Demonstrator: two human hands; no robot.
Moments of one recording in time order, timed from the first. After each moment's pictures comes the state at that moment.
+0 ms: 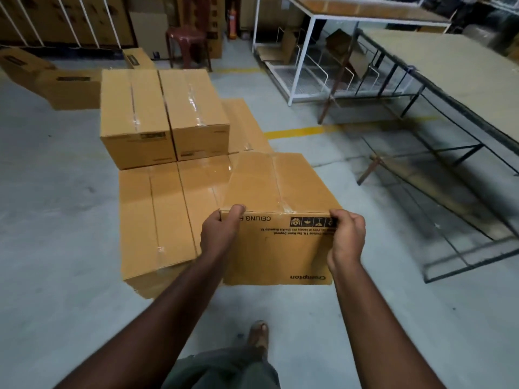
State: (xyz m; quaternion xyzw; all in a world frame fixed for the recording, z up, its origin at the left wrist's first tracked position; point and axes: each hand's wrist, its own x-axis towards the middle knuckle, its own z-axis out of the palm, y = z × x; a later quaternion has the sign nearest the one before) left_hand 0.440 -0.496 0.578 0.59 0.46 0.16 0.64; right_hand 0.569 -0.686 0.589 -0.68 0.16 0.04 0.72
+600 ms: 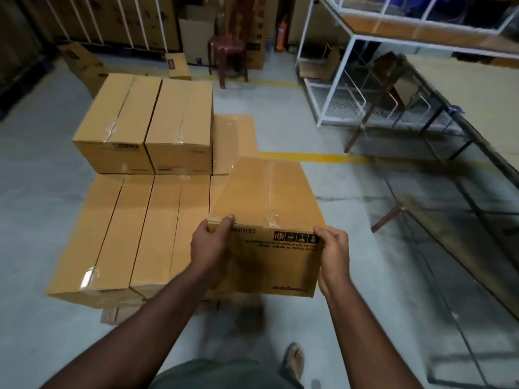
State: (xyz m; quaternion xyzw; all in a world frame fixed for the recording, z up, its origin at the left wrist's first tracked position) left_hand 0.712 -0.582 0.573 0.50 0.52 0.25 0.65; right_hand 0.888 -0.747 0.569 -0.69 0.03 0.23 0.69
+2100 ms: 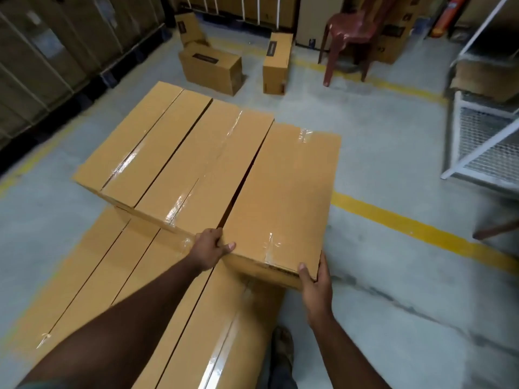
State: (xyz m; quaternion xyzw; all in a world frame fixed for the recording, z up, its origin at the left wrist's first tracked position) left_hand 1.035 -0.136 0.448 0.67 0.62 0.00 0.41; right_hand 1.275 -0.294 0.407 -0.74 -0.20 0.40 0.49
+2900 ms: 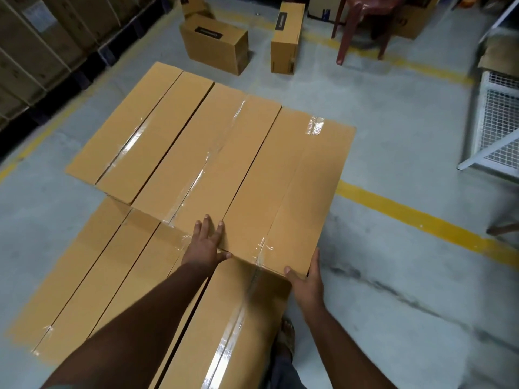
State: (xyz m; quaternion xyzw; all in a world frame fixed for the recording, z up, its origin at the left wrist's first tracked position) left_hand 1.031 -0.122 0.414 0.75 0.60 -0.15 0.24; right_hand 1.271 -0.260 0.380 -0.76 -0.19 0.48 0.39
